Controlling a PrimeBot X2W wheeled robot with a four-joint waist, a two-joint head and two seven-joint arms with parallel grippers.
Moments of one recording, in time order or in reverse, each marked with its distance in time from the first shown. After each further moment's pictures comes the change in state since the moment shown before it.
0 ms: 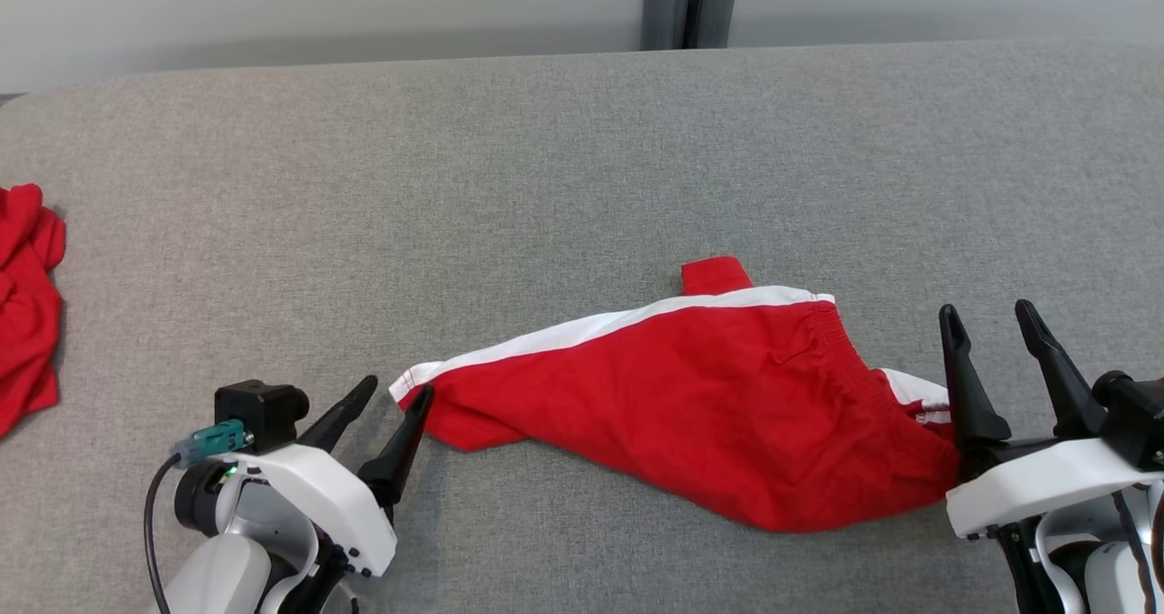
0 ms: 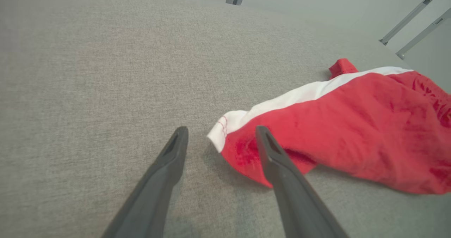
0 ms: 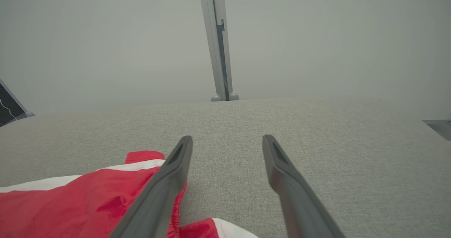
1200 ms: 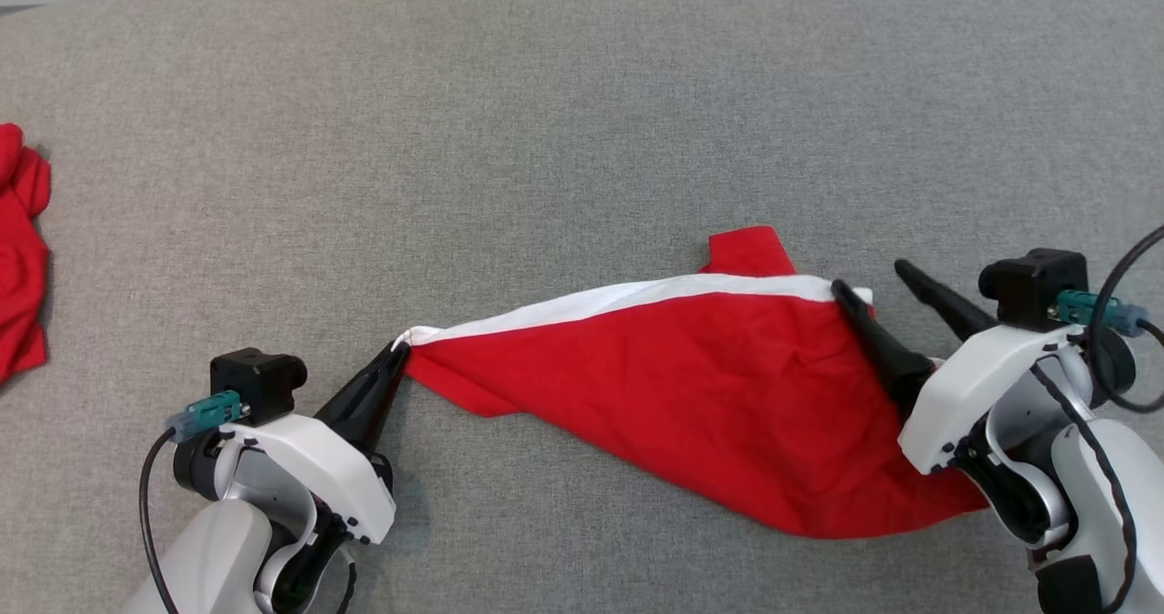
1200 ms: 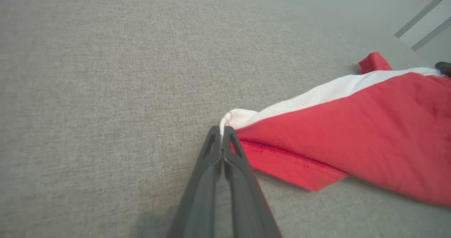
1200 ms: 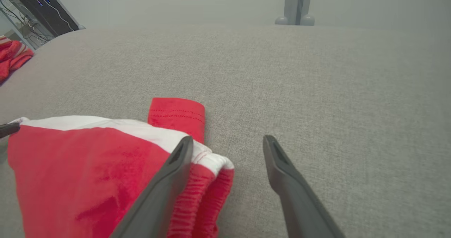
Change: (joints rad) left arm -0.088 0.007 -0.042 0.059 -0.012 -0.018 -0.065; right arm -0.279 -0.224 0.330 0.190 0.271 0.000 0.210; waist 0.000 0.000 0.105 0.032
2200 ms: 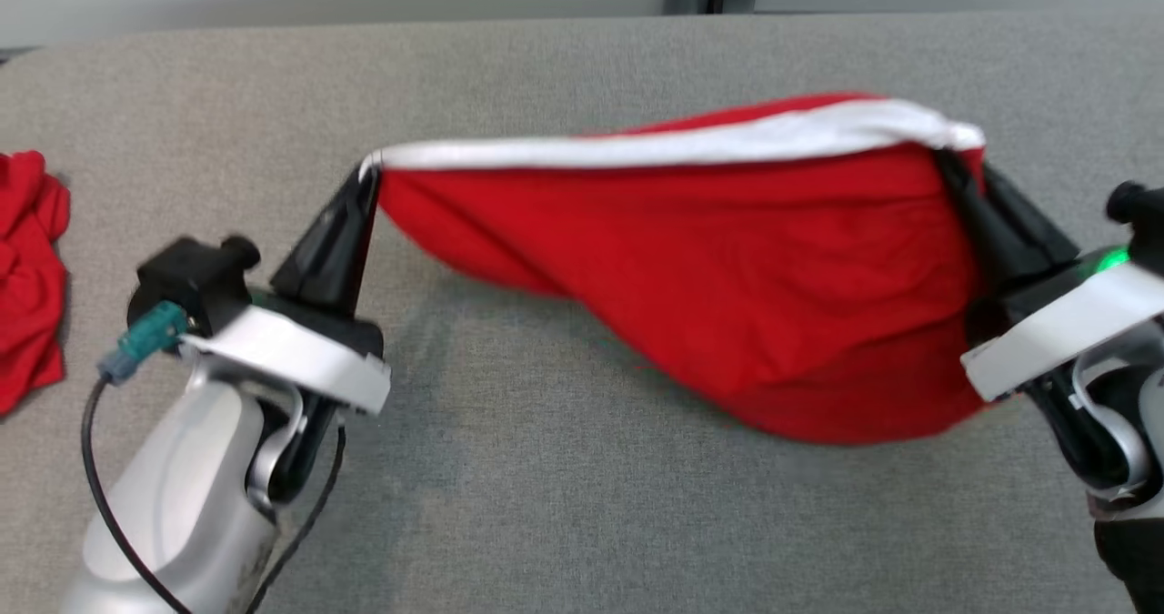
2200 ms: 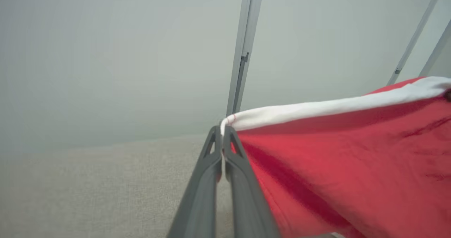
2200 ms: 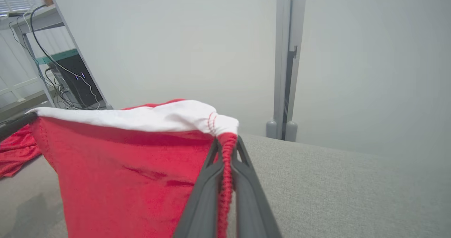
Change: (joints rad) left arm -0.153 0.001 0.030 -0.099 0.101 0.053 -0.211; right arm -0.042 -0.081 -0.048 -0.181 0.065 0.000 -0.109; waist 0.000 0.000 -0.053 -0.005
